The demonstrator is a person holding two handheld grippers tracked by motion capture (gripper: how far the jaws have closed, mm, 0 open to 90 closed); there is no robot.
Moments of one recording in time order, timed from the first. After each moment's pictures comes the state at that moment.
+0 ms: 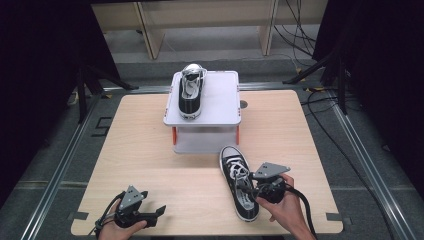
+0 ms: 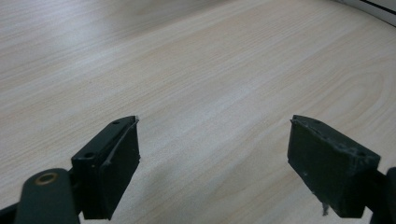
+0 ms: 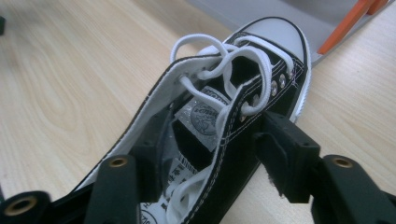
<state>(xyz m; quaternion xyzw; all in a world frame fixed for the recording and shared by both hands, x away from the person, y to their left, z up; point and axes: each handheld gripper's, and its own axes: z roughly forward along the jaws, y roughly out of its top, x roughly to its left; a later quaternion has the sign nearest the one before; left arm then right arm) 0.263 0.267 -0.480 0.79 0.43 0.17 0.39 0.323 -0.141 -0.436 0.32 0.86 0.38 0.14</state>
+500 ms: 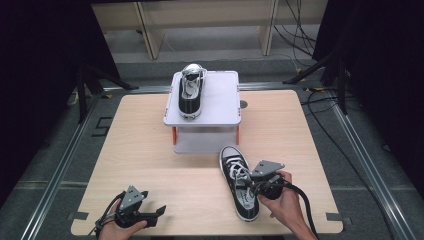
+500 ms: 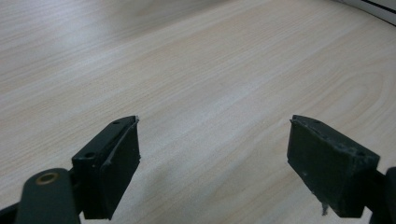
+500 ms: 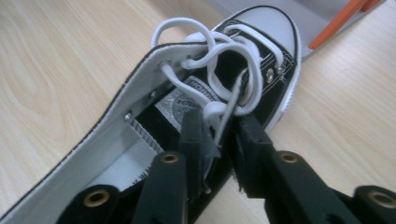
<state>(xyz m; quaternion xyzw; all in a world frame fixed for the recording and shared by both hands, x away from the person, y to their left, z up) 0.263 0.267 -0.480 0.79 0.43 0.17 0.39 0.329 -0.139 -0.432 0.31 0.87 0.34 0.16</state>
